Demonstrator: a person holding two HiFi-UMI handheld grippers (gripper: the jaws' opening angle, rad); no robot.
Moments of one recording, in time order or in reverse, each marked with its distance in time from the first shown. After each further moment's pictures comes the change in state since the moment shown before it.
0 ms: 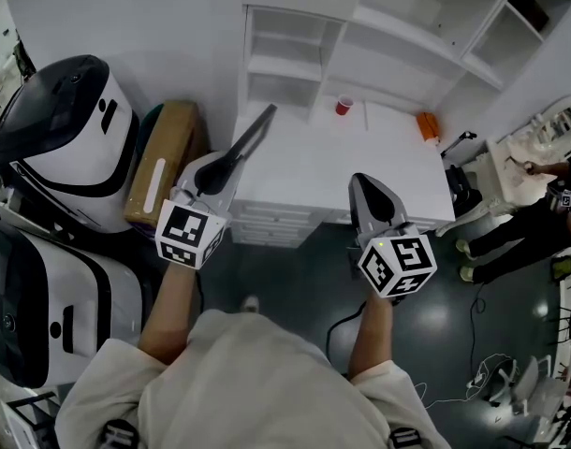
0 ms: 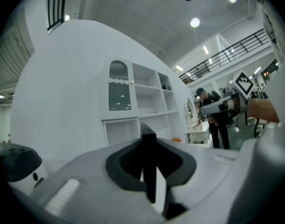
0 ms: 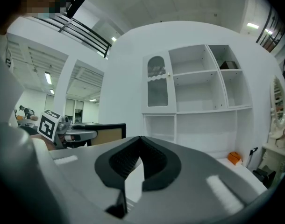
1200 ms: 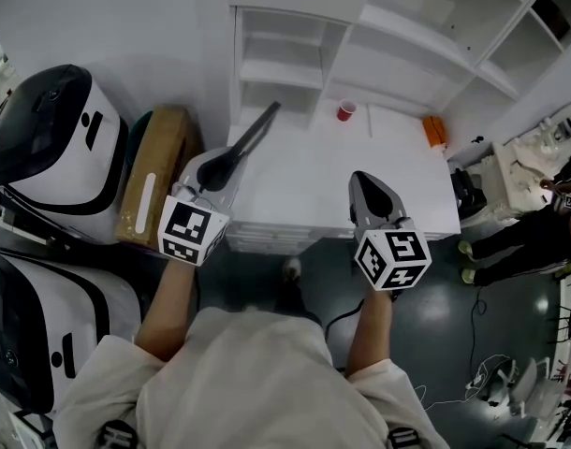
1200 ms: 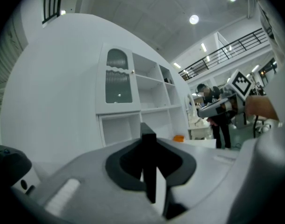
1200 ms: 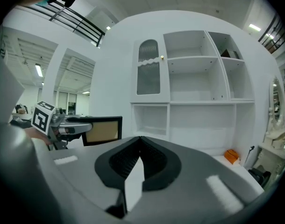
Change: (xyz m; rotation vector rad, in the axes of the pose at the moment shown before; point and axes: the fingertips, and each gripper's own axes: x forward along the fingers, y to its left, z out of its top) left arm 0.102 0.050 -0.031 0.022 0.029 -0.035; right arm 0.100 -0.070 -0.030 -0.003 0.095 -0.073
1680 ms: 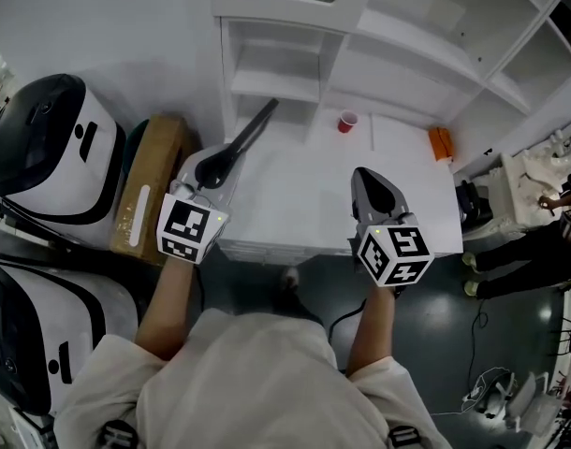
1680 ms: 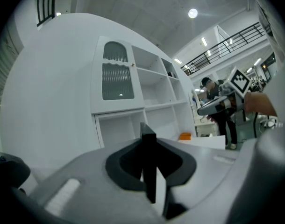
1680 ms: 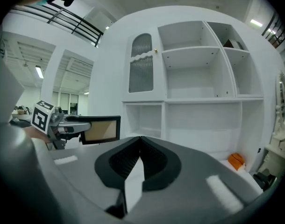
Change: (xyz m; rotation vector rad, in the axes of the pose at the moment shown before) left arm 0.080 0.024 0.004 0.037 0.031 0.039; right arm 0.061 -0.070 0.010 0.009 0.005 0.037
